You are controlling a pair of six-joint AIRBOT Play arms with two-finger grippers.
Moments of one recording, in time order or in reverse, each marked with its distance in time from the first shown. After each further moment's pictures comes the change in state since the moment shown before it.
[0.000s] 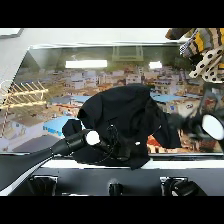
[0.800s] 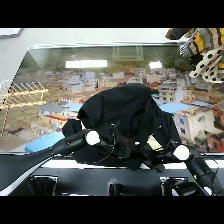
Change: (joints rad) left arm 0.002 0.000 0.000 0.003 0.026 0.065; right arm -0.096 0.054 -0.756 0.762 -0.537 0.002
